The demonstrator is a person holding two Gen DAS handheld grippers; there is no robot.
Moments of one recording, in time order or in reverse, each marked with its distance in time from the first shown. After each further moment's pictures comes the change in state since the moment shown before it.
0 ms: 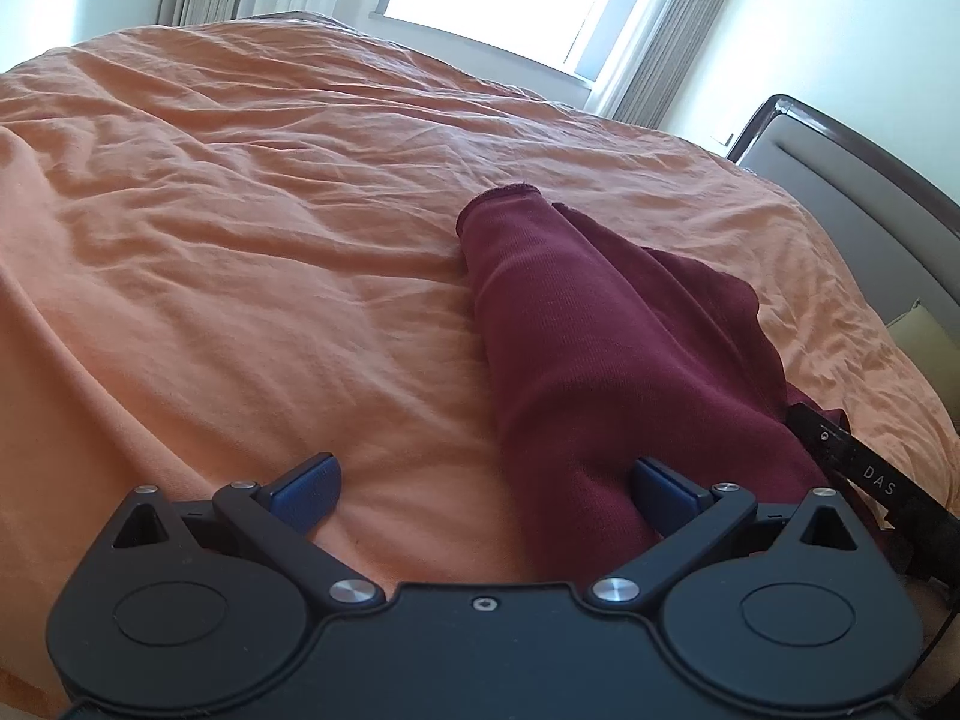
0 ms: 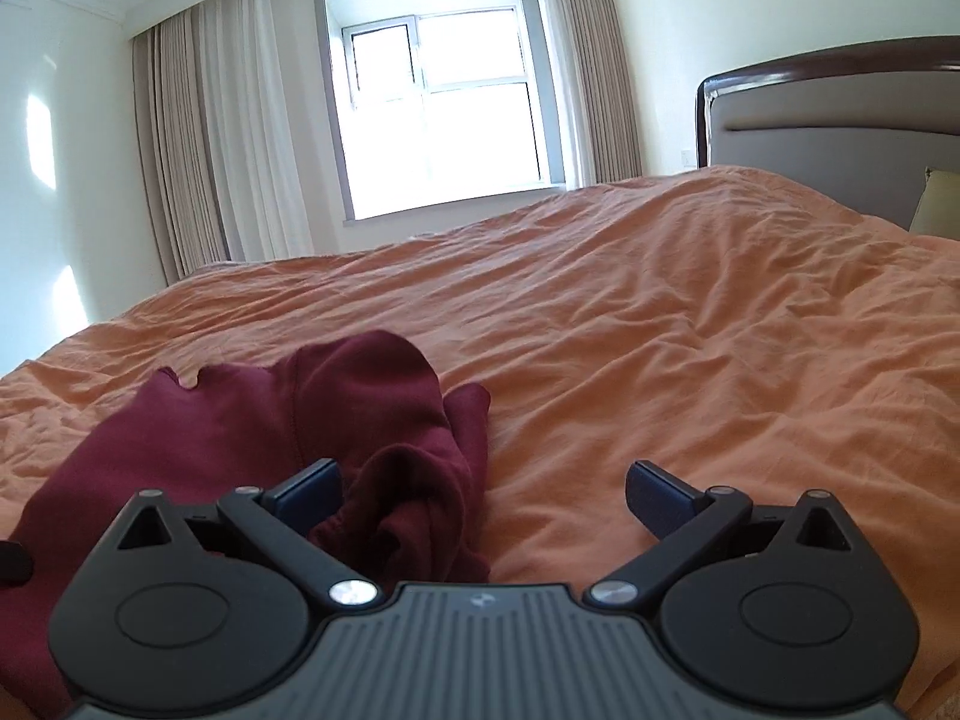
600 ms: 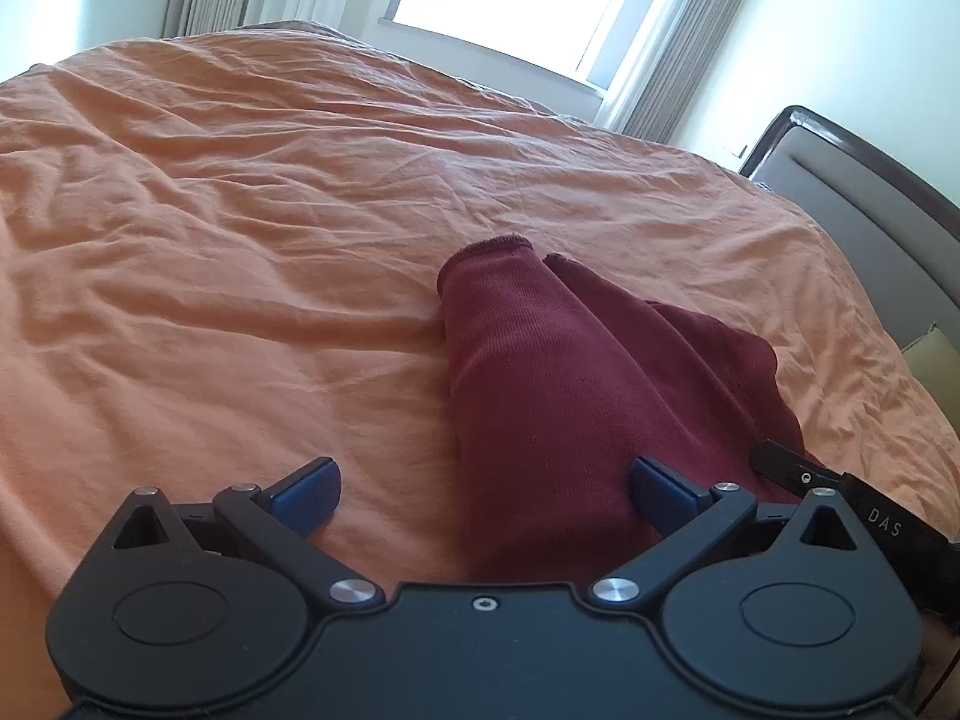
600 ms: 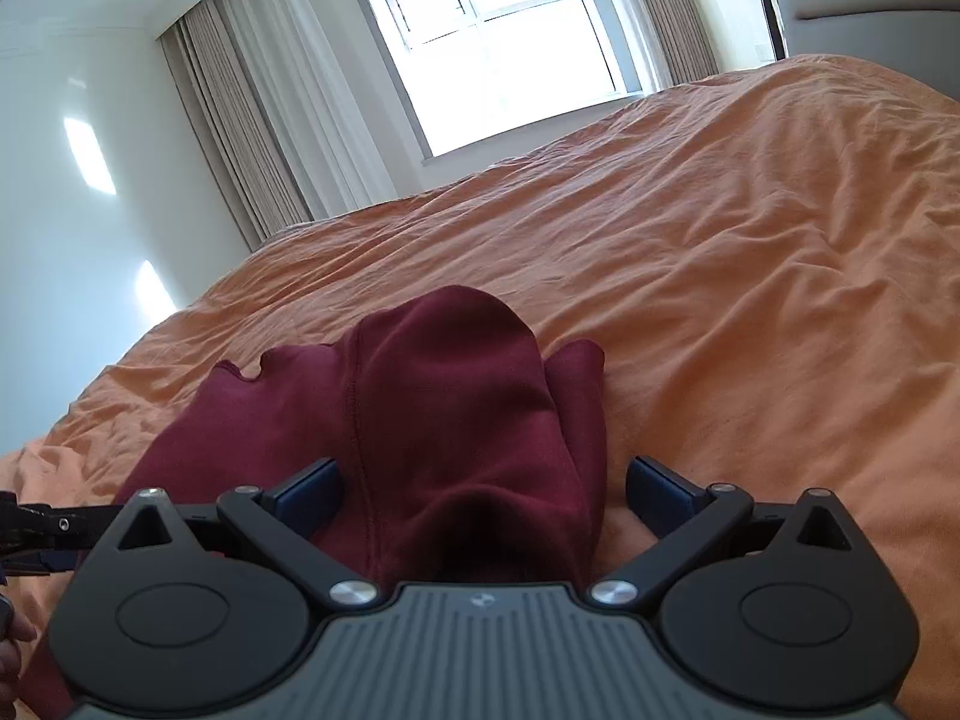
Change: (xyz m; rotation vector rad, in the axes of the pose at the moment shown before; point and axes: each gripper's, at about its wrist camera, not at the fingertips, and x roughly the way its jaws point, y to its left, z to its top) left arm 0.034 -0.016 0.038 0.005 -0.001 0.024; right arm 0.060 0.002 0.006 0.097 0.179 0.232
